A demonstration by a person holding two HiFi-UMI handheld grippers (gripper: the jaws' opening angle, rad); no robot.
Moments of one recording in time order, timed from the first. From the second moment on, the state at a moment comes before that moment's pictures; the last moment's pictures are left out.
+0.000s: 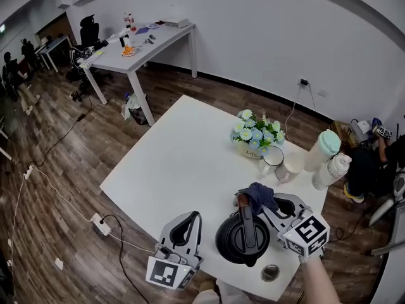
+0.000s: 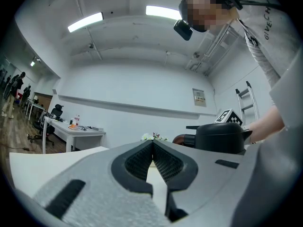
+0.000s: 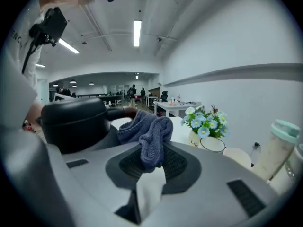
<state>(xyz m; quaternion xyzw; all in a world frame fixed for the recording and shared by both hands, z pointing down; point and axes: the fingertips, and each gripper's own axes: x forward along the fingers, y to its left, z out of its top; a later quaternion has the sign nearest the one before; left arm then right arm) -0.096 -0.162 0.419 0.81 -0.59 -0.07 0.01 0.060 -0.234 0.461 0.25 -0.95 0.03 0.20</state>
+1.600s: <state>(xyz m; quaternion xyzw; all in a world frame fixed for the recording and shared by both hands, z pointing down) -0.068 -0.148 0.414 0.96 -0.29 -0.05 0.04 -0.059 -0.097 0.381 0.53 -0.76 -0.10 0.36</state>
